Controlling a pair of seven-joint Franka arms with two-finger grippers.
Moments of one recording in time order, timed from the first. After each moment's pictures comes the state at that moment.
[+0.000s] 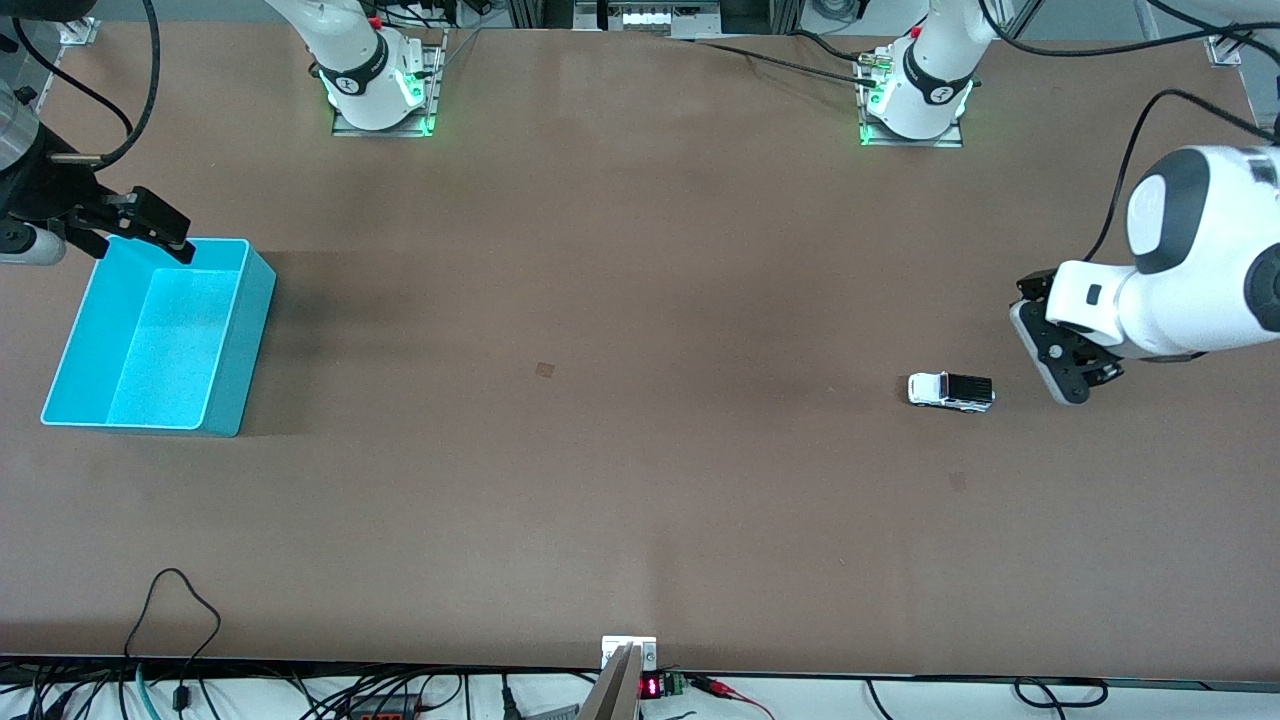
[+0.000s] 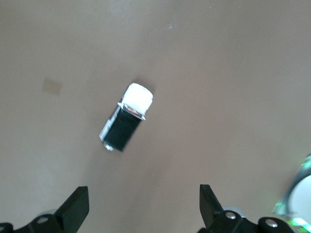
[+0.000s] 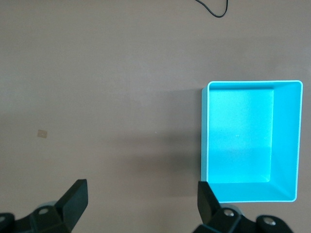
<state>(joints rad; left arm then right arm) 0.06 0.29 -0.07 -1.73 0.03 1.79 1.15 -0.07 -0.05 0.10 -1.70 -0.01 1.72 0.08</state>
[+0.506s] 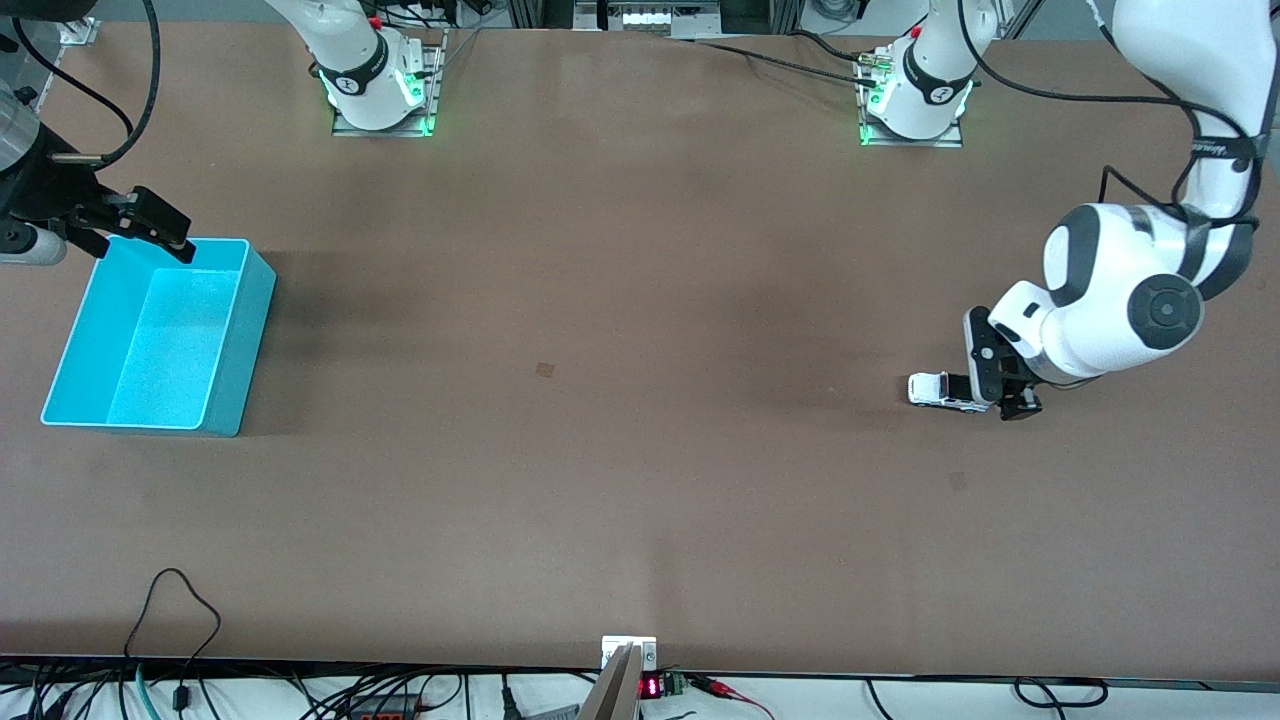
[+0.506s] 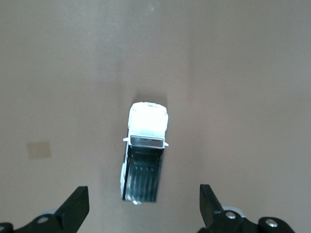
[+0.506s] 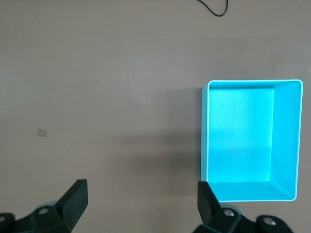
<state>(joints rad) 0.05 0.37 -0.07 -1.97 0.04 2.23 1.52 -0.07 -0.05 0.10 -1.70 -0.01 1.71 0.08</state>
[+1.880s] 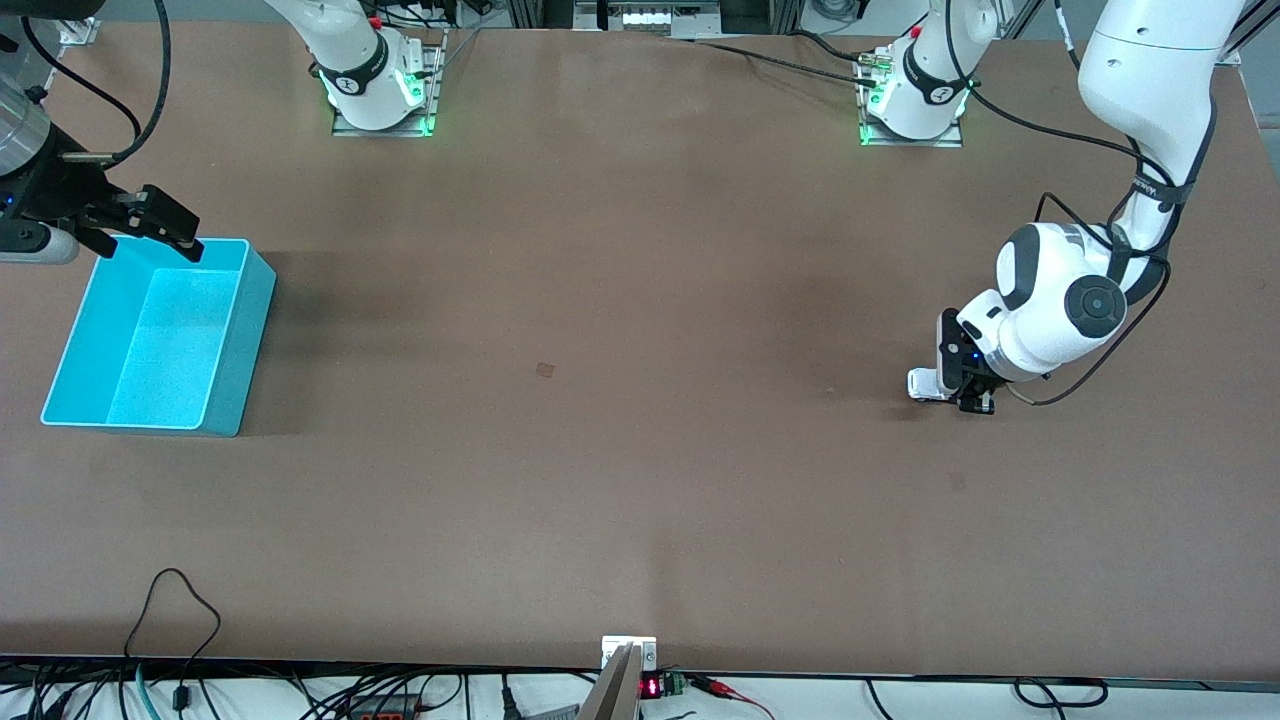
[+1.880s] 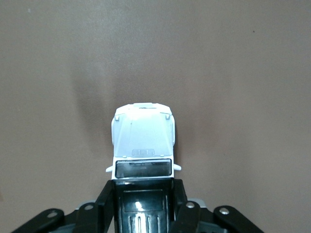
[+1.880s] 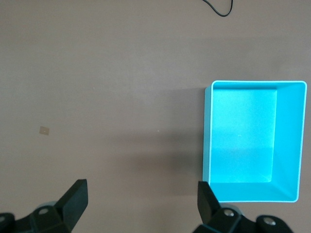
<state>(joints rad) 0.07 0.45 -0.07 -2.12 0.04 2.54 1.62 -0.05 -0.05 0.10 -1.70 -0.01 1.71 0.08</state>
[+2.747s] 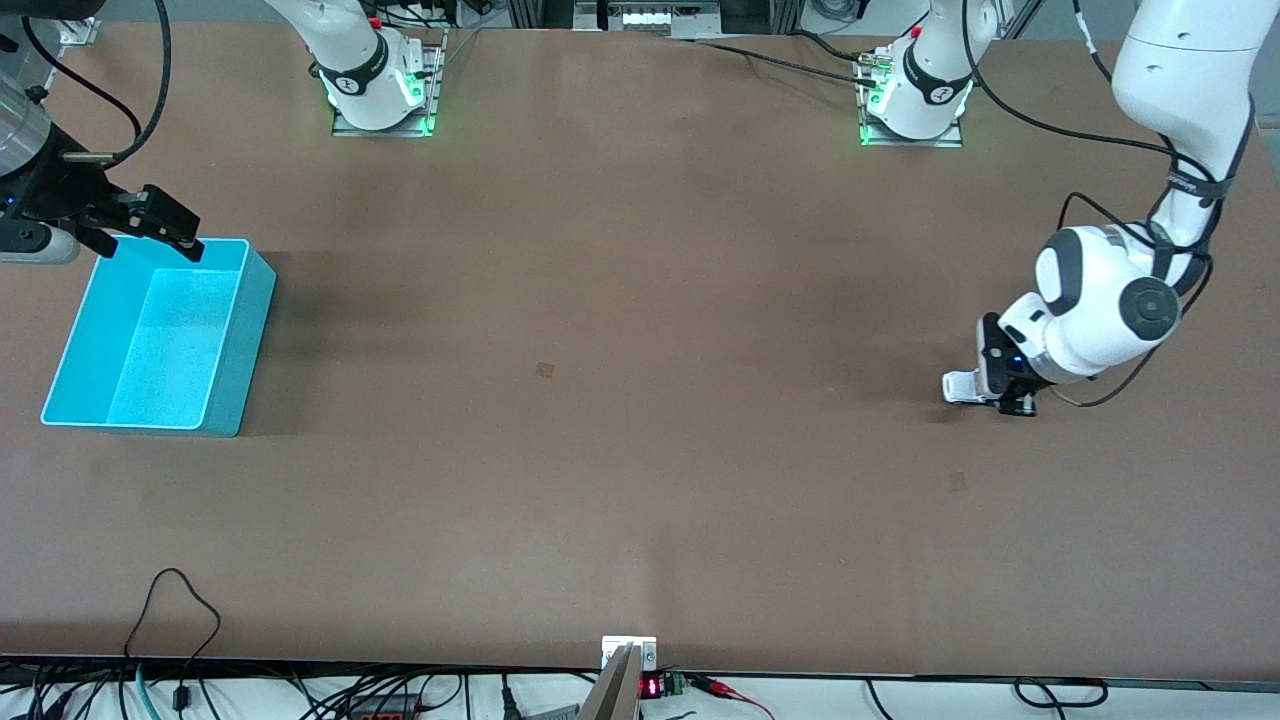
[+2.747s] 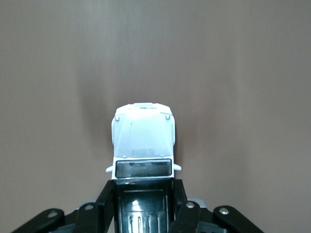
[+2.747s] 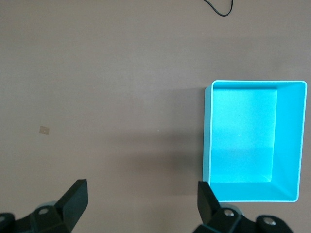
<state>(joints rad) 0.22 0.47 -0.06 -2.08 0.04 2.53 1.74 -0.05 -0.05 0.10 -1.70 -0.01 1.71 0.08</state>
